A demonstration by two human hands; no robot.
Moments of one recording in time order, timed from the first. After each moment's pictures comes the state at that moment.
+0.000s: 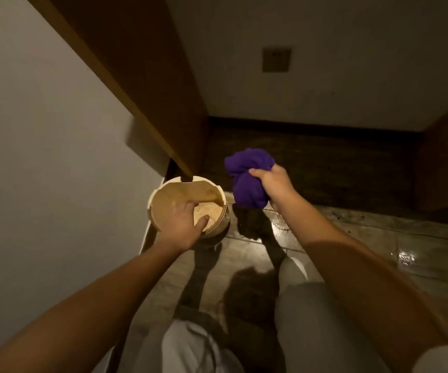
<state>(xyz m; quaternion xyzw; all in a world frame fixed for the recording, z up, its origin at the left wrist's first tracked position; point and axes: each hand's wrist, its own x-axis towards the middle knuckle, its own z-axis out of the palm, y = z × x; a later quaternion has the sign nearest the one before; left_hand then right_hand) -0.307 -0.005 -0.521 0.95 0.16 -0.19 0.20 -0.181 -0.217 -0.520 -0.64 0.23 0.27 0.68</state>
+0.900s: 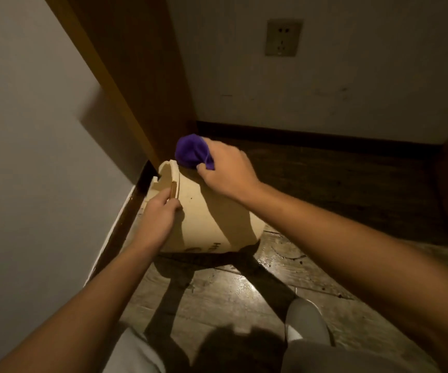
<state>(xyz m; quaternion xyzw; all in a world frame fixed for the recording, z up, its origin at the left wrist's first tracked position) -0.272 0.015 -0.673 0.78 0.25 -0.02 0.57 -0.161 -0.130 -0.647 -0.89 -0.26 0.04 0.37</state>
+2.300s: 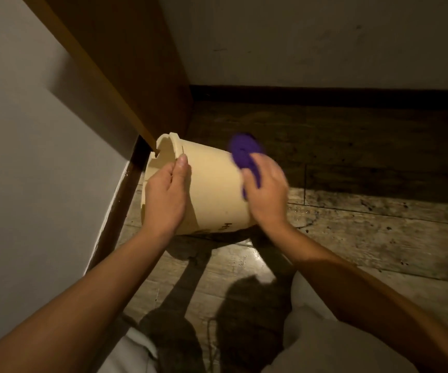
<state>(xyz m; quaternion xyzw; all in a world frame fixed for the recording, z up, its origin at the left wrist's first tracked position) -0.277 -0.035 -0.679 0.84 0.21 0.07 0.50 -0.217 -0.204 -0.790 -0.88 -0.03 -0.05 0.47</state>
